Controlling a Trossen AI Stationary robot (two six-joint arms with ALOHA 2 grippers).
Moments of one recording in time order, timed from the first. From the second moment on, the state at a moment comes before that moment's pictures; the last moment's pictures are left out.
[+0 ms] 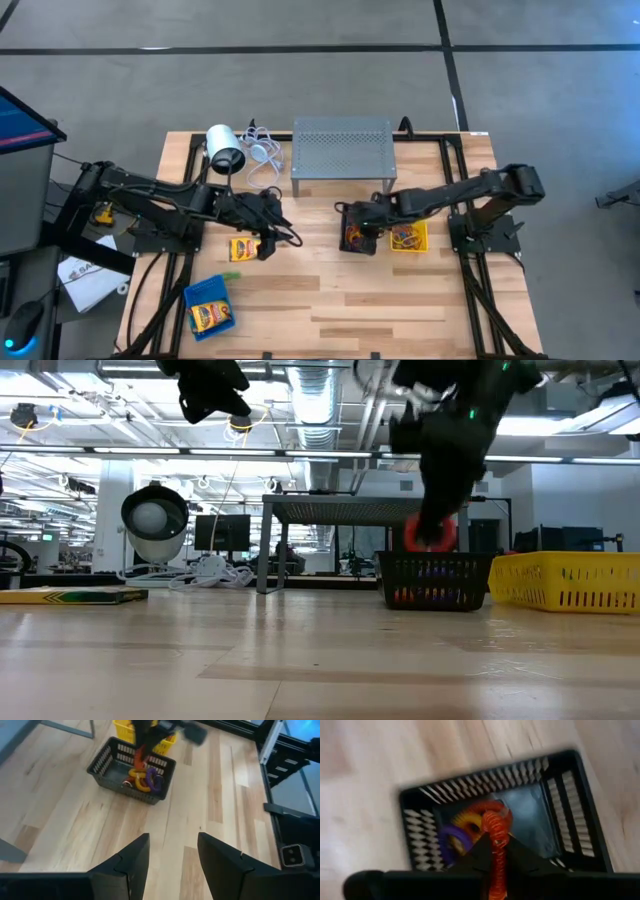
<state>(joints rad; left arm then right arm) -0.18 1.20 0.96 -0.43 -0.13 -0.39 0.09 1.57 1.01 -0.59 0.14 0.39</state>
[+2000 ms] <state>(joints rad) -0.42 1.59 0.96 -1.11 0.26 -0.51 0.05 1.22 1.01 -0.59 0.11 0.36</state>
